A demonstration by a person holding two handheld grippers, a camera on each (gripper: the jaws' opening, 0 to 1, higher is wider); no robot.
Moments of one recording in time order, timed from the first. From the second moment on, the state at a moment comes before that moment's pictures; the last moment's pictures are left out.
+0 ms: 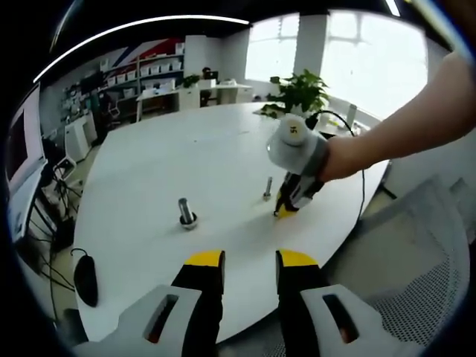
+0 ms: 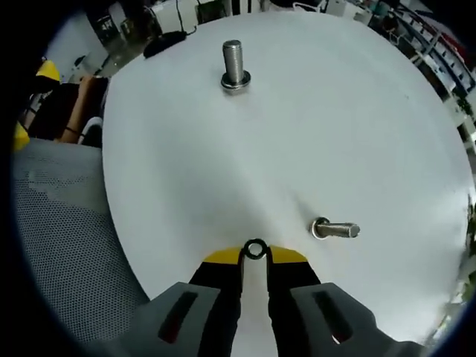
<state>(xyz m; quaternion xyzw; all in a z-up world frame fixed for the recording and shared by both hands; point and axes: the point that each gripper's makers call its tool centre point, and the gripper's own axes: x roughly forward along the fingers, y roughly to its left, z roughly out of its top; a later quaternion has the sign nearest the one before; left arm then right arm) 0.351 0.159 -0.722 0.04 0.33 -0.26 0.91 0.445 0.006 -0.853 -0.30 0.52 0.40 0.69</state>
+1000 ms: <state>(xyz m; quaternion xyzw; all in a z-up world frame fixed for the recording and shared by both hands) 0.349 0.158 -0.723 0.04 0.33 -0.26 0.91 0.494 -0.001 -0.795 -0.33 0.46 0.39 0.73</state>
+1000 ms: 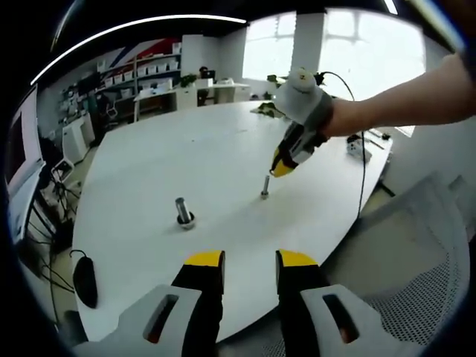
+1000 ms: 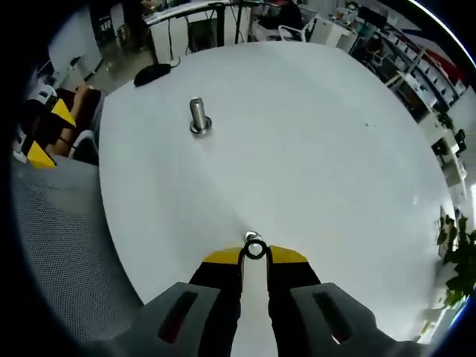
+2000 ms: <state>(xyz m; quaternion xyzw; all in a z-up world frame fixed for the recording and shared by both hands) 0.347 0.158 -0.728 0.04 0.34 -0.27 0.90 0.502 0.002 -0.835 -0.33 0.50 0.39 0.70</state>
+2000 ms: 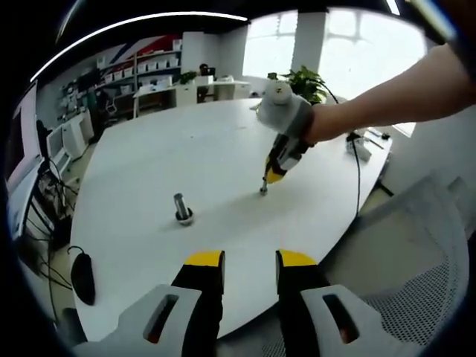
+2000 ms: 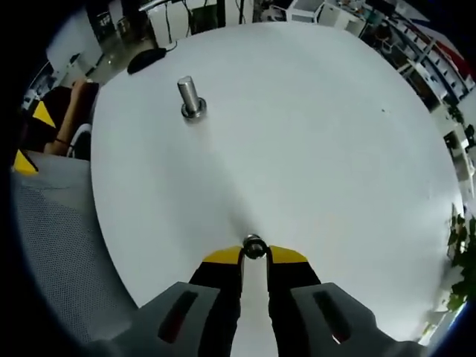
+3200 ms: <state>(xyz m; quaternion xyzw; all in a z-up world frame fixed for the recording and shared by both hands) 0.344 0.153 -0.731 0.06 0.35 -0.27 0.90 0.474 -0.019 -0.806 -0.26 0.44 0.38 0.77</state>
